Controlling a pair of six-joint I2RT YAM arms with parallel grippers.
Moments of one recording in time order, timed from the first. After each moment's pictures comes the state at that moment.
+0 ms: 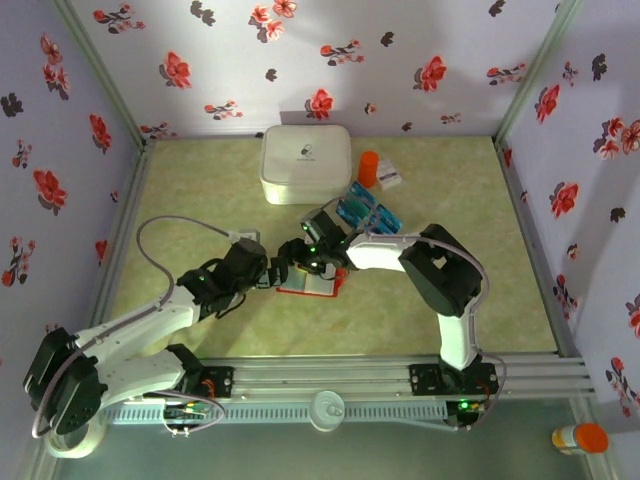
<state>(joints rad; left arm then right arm) -0.79 1.07 0.63 -0.41 -0.31 -0.67 0.84 1.96 1.14 -0.02 -0.36 0.99</state>
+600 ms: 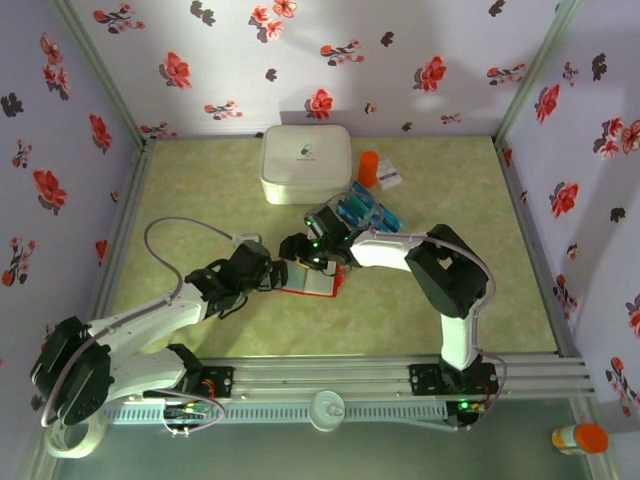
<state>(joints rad) -0.79 1.14 0.61 -0.38 -0.31 -0.68 0.81 1.92 1.14 -0.03 -0.36 1.00</state>
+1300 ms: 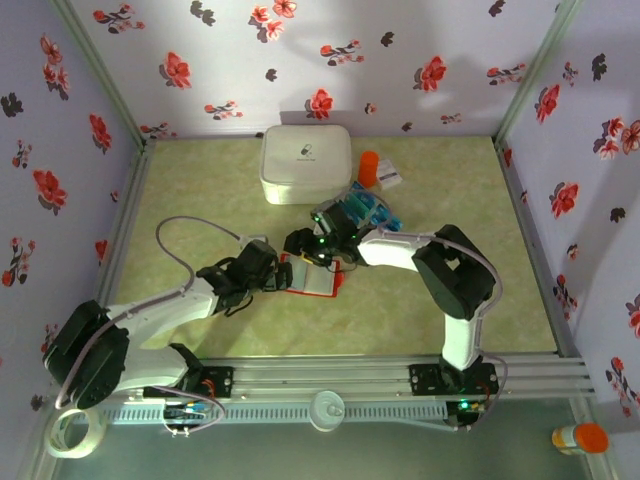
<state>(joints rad) -0.79 1.24 0.61 -0.32 -0.28 -0.67 0.78 1.90 1.10 0.03 -0.39 1.03</state>
